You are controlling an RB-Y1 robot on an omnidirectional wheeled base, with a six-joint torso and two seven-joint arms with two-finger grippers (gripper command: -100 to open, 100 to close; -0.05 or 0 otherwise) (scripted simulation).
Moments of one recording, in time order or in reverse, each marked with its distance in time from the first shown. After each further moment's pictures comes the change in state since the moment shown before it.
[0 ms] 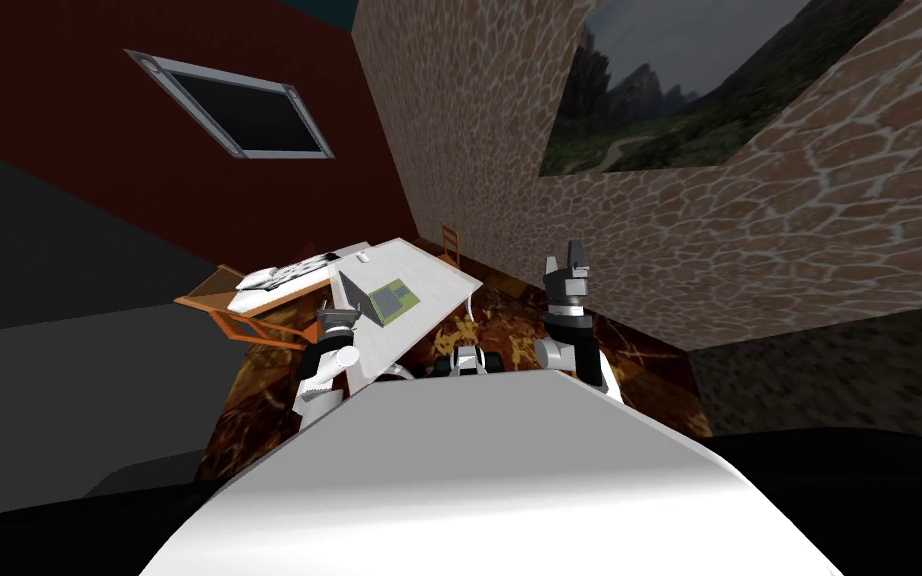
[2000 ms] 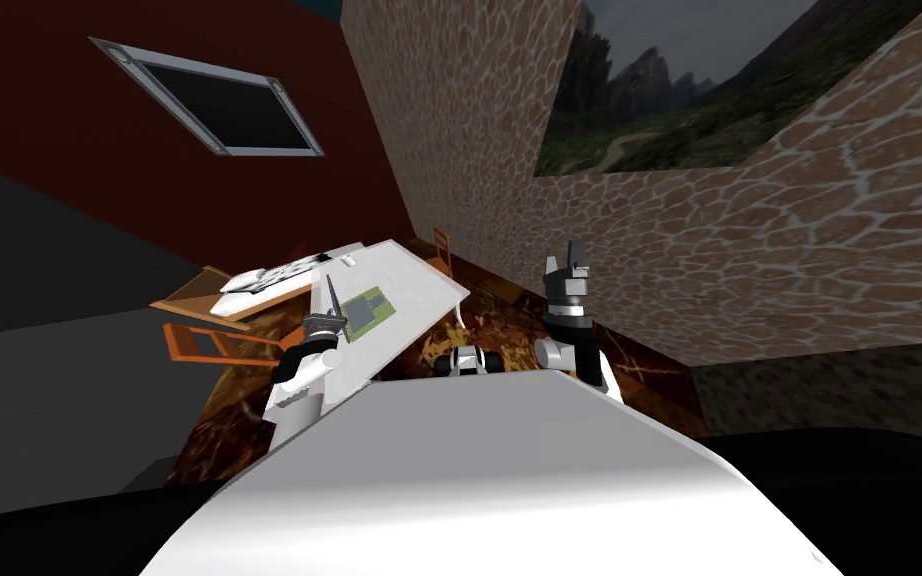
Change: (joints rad) left arm -0.007 0.106 0.081 0.100 -0.043 0.096 -0.039; right arm -0.001 0.000 0.000 0.000 0.000 0.000 0.000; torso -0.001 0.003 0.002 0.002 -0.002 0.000
